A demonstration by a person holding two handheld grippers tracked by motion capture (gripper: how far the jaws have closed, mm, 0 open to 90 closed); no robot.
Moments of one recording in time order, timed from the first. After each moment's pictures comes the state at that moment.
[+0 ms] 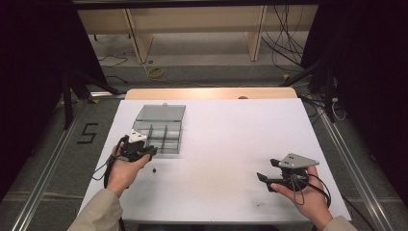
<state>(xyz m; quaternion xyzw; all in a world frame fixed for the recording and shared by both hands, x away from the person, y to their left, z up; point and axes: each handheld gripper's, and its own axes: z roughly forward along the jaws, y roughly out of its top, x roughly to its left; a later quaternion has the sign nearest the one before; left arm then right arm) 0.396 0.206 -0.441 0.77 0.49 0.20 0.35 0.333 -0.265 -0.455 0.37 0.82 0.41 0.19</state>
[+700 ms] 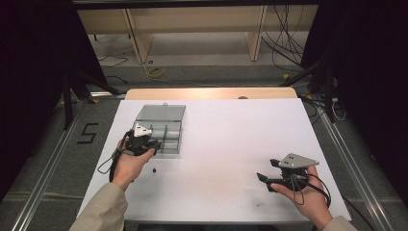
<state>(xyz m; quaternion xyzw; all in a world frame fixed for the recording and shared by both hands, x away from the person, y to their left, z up) 0.411 0.193 -0.435 0.77 0.48 0.21 0.36 0.334 -0.266 -0.456 0.37 0.82 0.41 0.19</state>
